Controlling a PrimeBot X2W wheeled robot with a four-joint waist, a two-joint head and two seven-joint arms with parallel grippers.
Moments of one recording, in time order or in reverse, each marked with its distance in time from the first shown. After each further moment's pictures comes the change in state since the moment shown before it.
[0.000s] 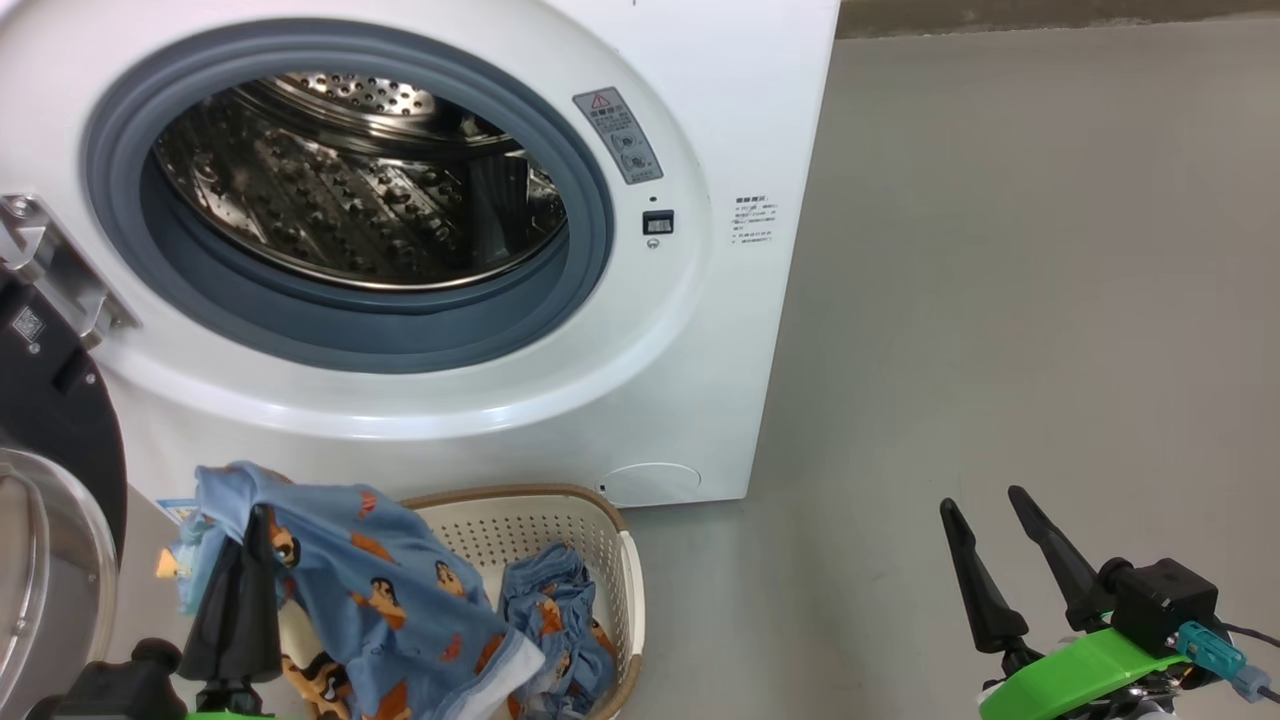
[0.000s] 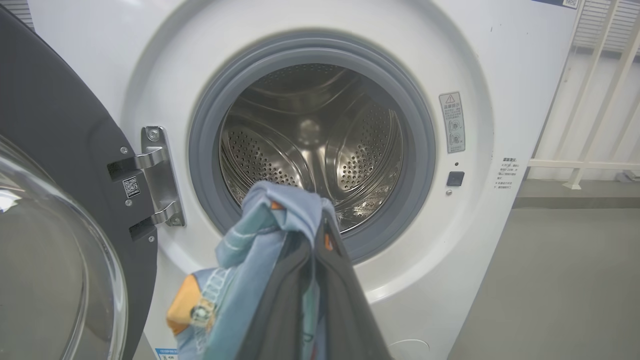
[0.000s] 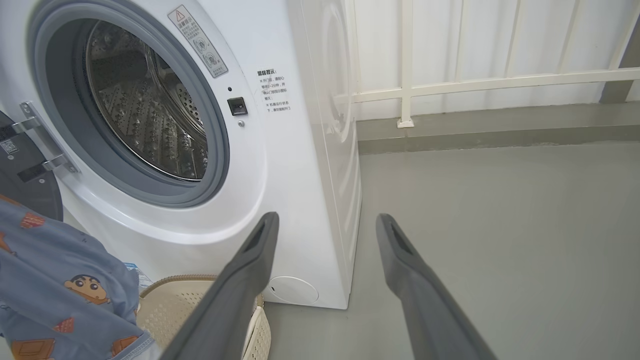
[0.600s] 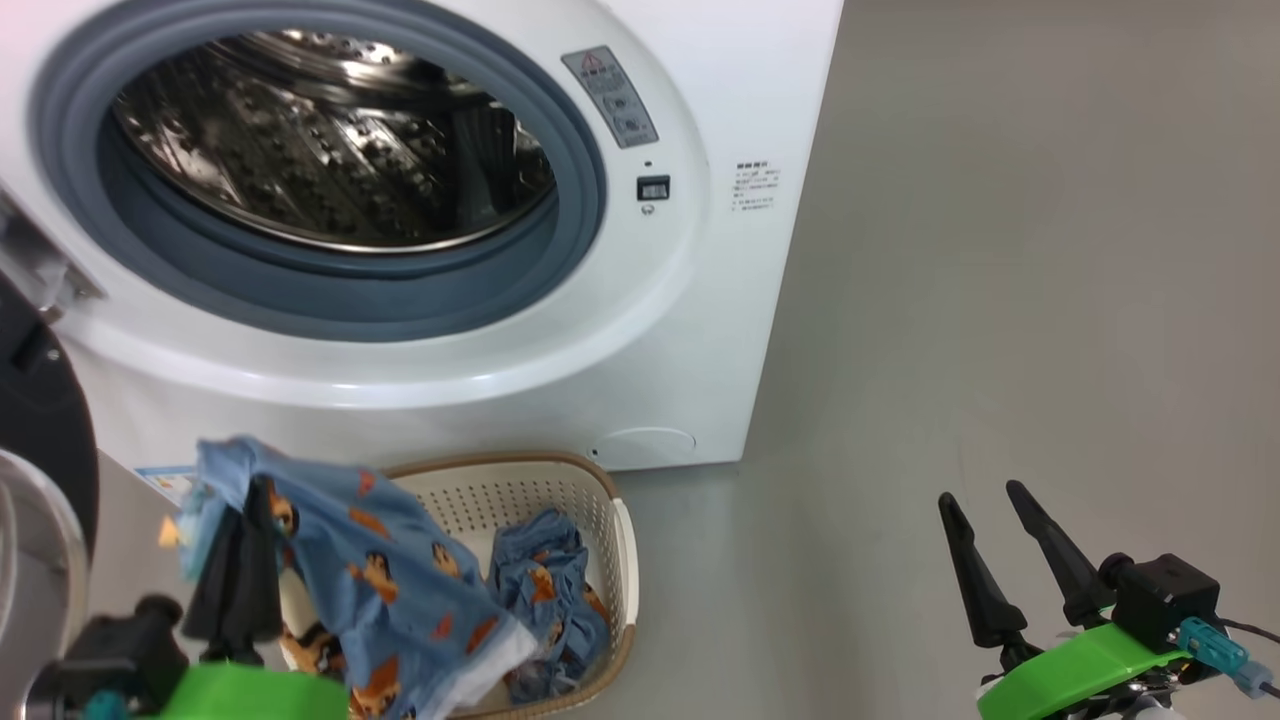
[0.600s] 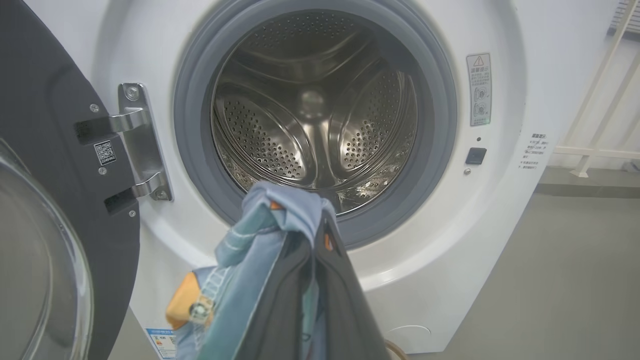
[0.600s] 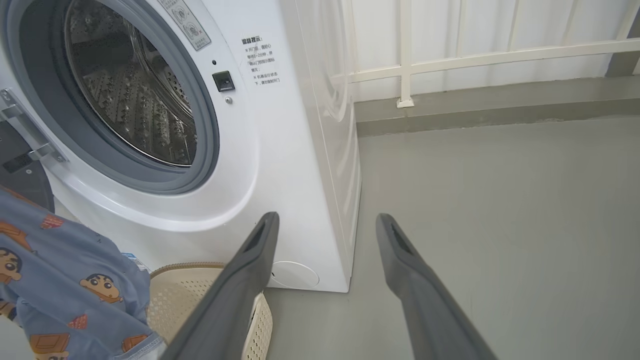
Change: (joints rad) left arm -0.069 -0.004 0.001 0.088 -0.012 0.000 0.000; right arm -0.005 0.001 0.005 -0.006 0.011 0.000 0.000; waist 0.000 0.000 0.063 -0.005
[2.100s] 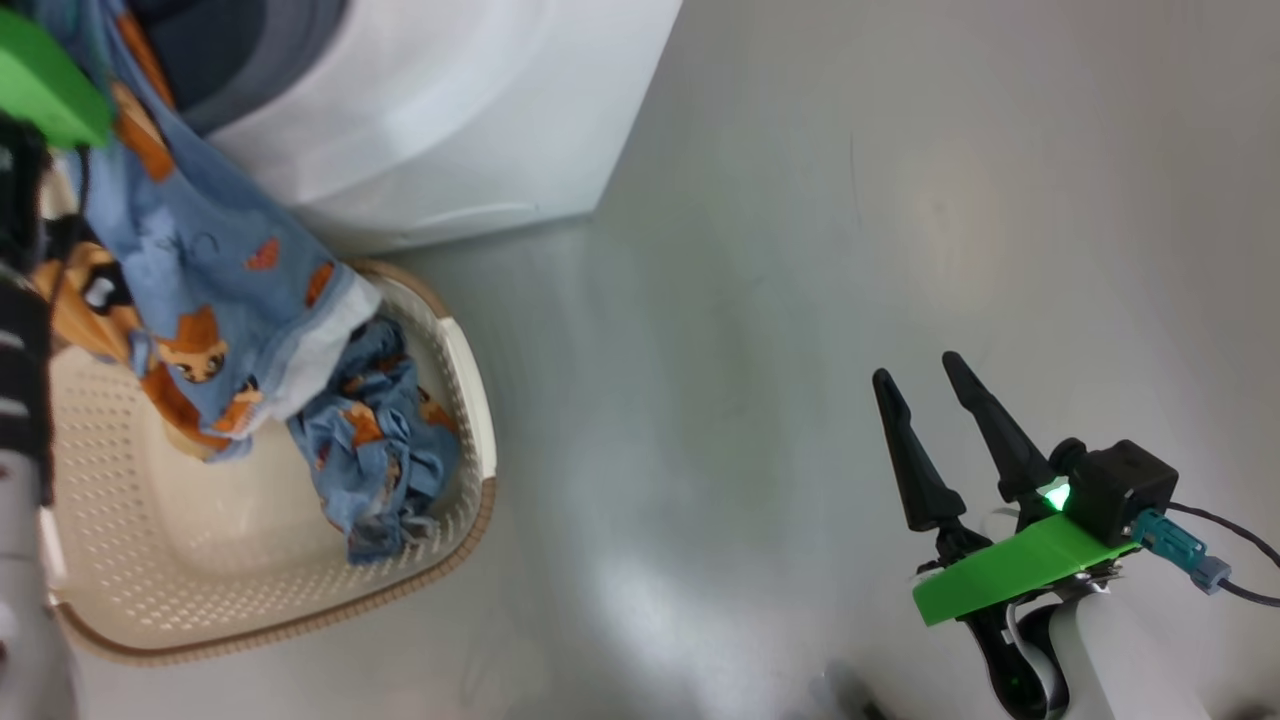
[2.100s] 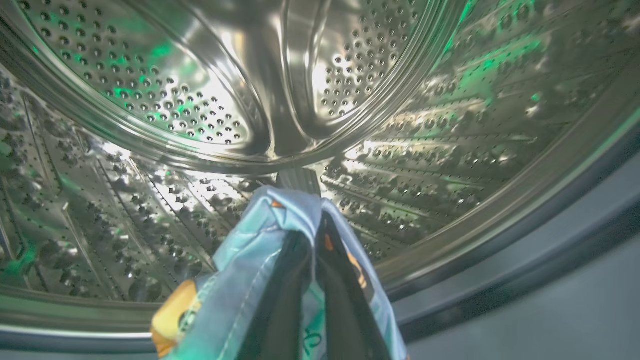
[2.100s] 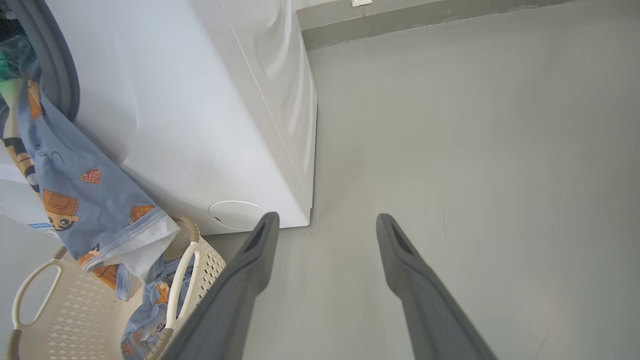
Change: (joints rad) left arm -1.141 0.199 -0.088 0.803 -0.016 0.002 0.165; right arm -0.189 0.056 0.058 -0.016 0.016 0.000 0.000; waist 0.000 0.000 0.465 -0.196
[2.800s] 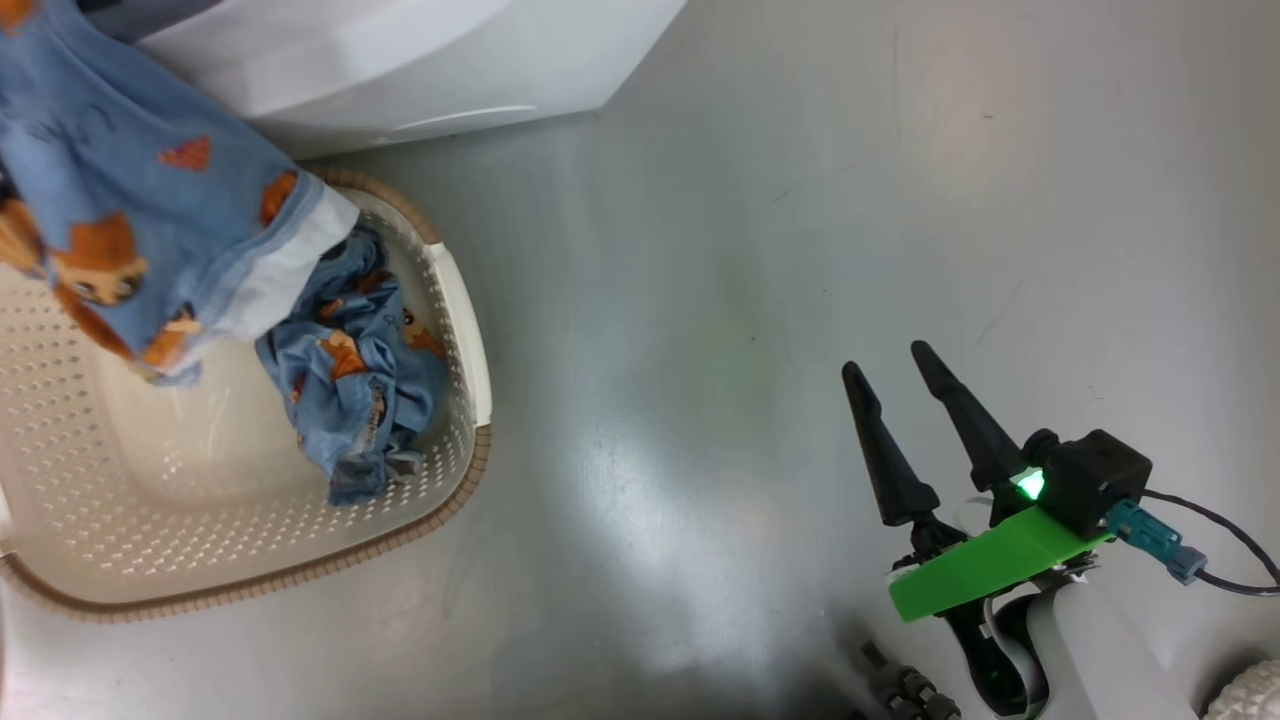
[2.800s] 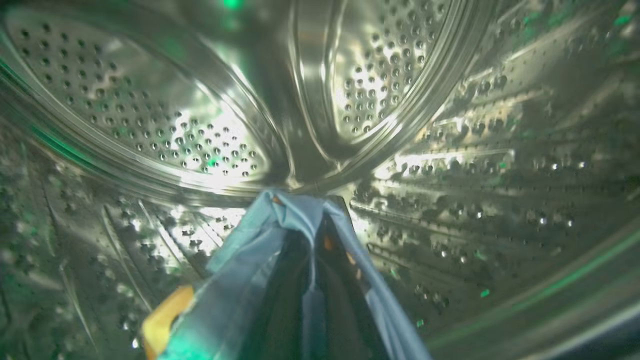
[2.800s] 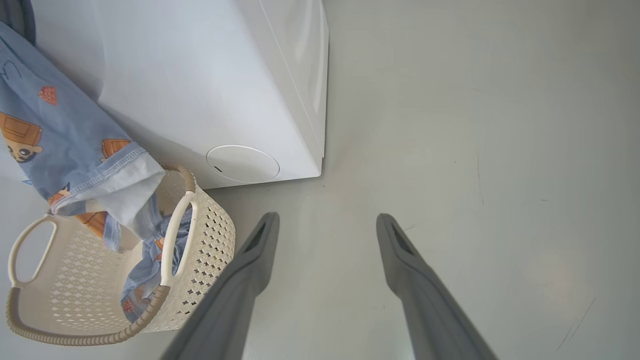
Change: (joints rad) left arm -0.273 0.017 -0.088 0.163 0.081 0.063 -0.139; right arm -0.022 0.009 0.039 -0.005 0.000 0.000 0.000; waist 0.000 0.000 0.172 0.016
